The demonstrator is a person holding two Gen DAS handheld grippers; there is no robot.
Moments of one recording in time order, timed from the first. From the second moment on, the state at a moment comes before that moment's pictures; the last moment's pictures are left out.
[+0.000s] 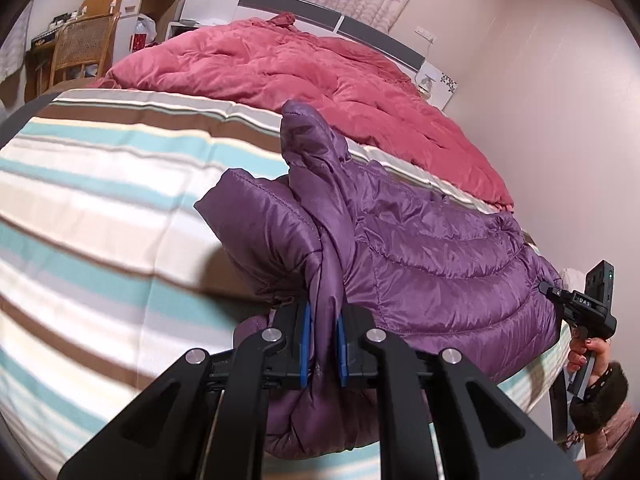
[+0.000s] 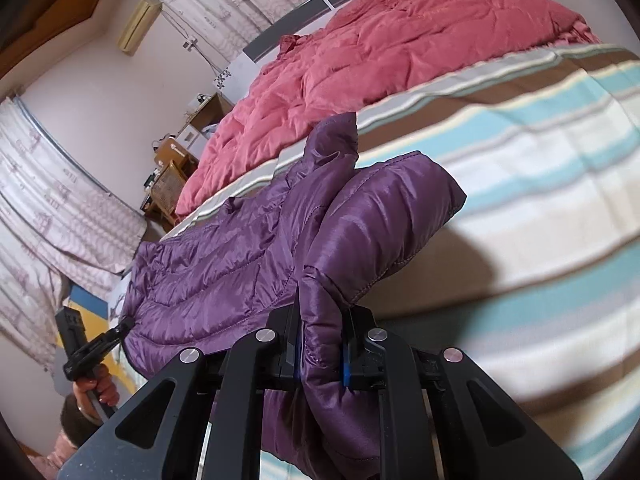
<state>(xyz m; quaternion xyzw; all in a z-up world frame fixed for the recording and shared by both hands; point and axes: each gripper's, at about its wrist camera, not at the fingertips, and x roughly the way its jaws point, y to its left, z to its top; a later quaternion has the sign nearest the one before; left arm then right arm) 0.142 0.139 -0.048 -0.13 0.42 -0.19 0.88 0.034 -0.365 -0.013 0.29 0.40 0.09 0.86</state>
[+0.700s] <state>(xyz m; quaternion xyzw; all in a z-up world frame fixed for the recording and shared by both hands) 0.106 0.123 -0.020 -0.09 0.36 -0.11 0.92 -0.008 -0.376 0.013 0.23 0.34 -0.05 0.91</state>
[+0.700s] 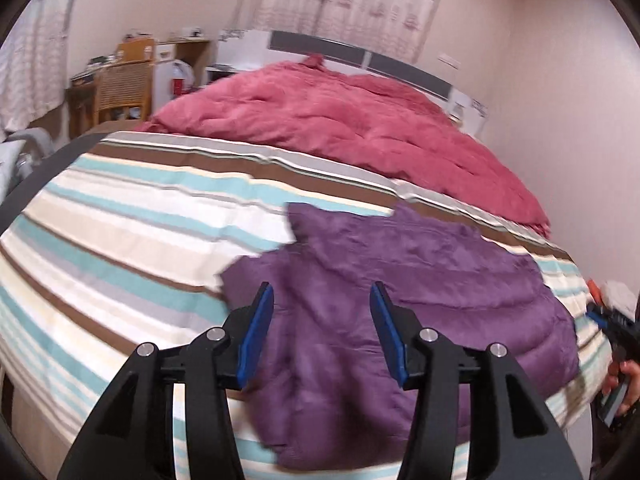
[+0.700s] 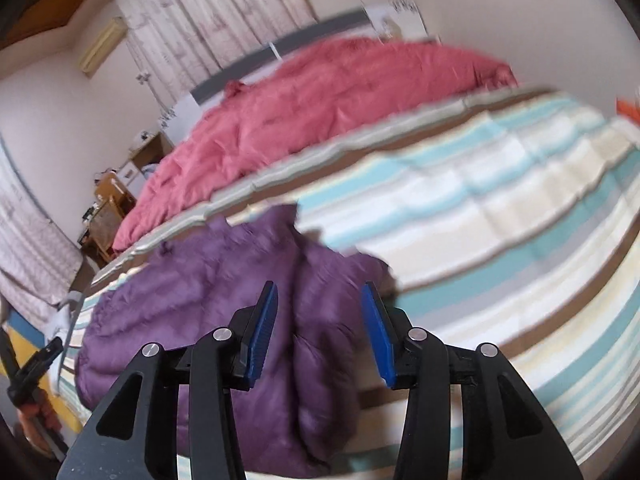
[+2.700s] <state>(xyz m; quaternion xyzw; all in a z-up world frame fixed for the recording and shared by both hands) 0.090 0.128 -0.087 -0.12 0.39 0.03 0.91 0.044 -0.178 -0.006 0.04 0.39 0.04 0.92</state>
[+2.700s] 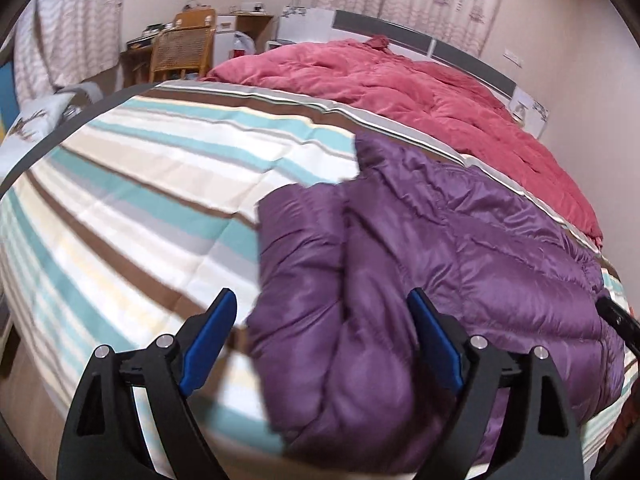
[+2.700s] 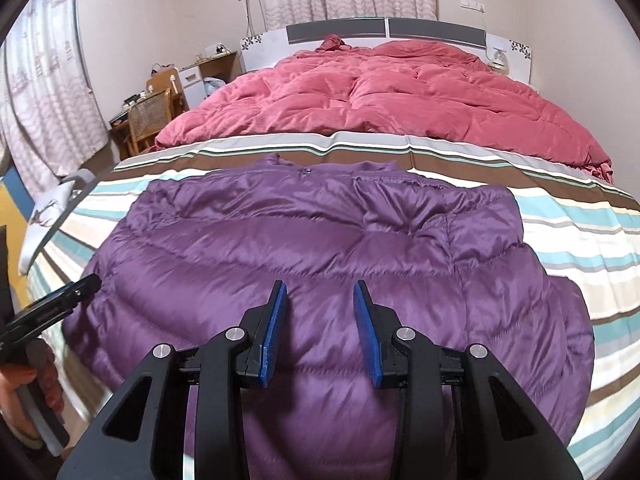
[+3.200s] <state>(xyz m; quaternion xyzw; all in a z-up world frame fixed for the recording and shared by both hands) 0.076 0.129 -0.121 -0.25 0.42 -0.05 0.87 0.024 -0.160 -0.031 0.04 0.41 0.07 0.91</state>
